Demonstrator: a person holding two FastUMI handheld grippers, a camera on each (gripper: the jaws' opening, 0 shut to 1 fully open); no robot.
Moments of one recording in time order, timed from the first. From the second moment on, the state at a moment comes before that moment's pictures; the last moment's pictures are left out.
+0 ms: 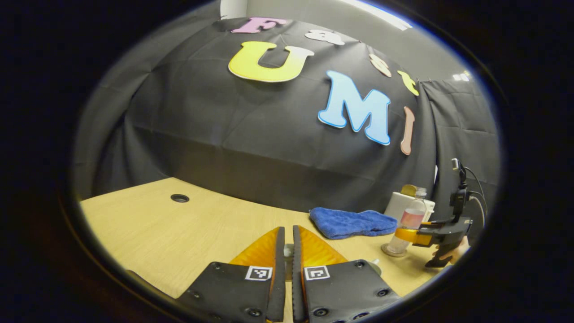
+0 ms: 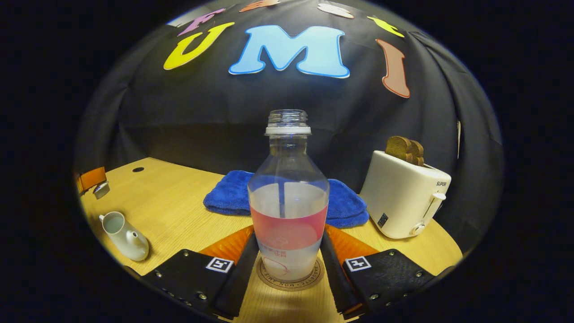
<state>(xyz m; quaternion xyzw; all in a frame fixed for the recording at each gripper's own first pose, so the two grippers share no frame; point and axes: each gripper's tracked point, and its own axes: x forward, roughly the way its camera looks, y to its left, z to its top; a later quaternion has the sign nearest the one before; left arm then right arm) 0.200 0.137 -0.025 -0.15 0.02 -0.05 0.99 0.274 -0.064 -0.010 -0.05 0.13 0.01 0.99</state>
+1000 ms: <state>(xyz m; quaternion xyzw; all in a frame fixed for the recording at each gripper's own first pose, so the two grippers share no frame) 0.199 0.132 -0.023 -0.14 0.02 -0.05 0.99 0.227 -0.058 0.061 -0.02 0.04 0.01 1.00</state>
